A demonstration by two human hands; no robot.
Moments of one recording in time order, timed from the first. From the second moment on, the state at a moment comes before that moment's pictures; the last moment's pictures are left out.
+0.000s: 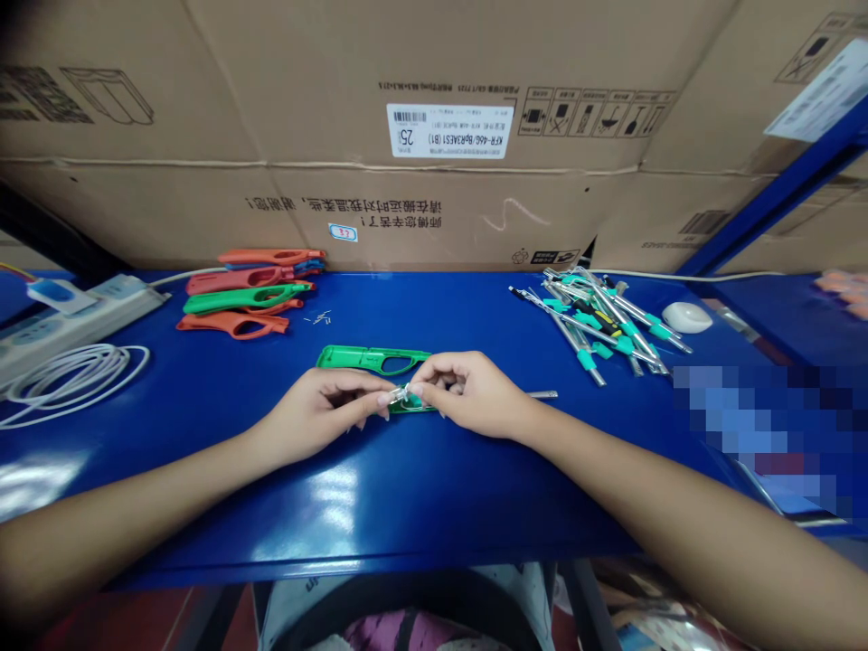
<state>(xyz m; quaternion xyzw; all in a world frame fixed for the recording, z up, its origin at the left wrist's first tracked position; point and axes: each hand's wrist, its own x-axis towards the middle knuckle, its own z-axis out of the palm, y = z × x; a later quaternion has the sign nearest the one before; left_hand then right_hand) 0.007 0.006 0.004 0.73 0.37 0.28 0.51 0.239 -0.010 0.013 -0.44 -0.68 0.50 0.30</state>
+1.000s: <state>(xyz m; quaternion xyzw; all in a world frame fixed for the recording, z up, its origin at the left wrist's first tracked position) 0.009 0.004 0.004 0.74 0.37 0.28 0.50 0.237 -0.011 0.013 -0.46 -0.68 0.50 0.28</state>
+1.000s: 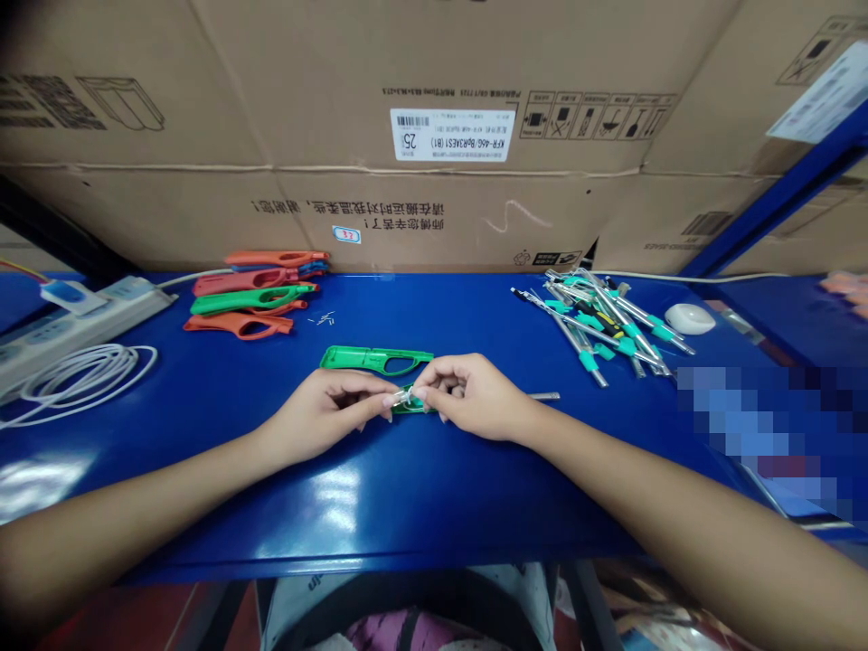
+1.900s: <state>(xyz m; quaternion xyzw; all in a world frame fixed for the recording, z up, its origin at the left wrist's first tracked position) -0.015 0.019 0.024 0.88 0.29 0.18 0.33 0.243 -0.010 0.009 -0.40 -0.71 0.47 0.33</state>
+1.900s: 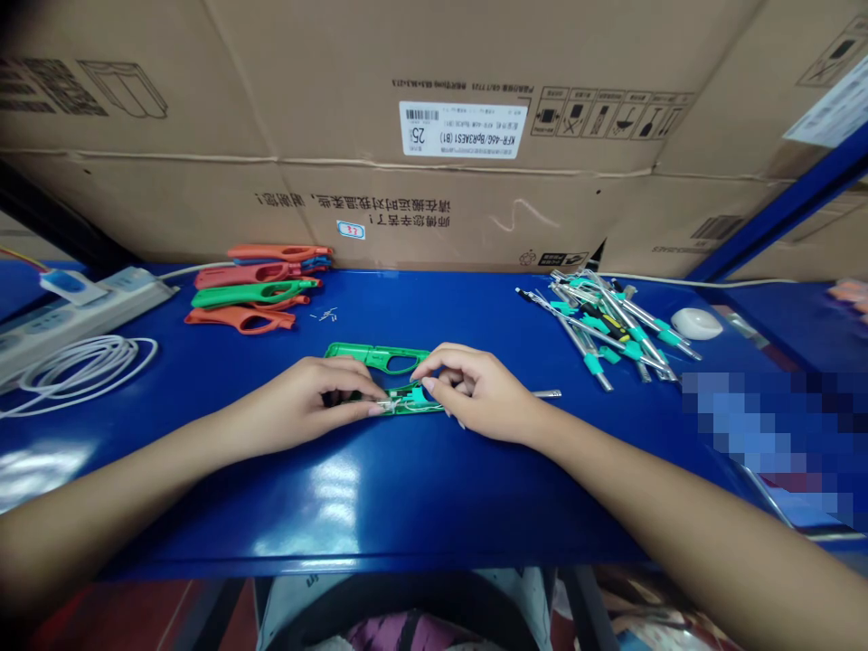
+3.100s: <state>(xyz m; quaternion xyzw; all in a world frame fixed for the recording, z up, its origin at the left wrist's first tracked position) -0.021 0.019 0.030 0.91 0.29 0.17 0.26 0.253 -0.014 0.013 -0.26 -0.95 0.10 0.13</state>
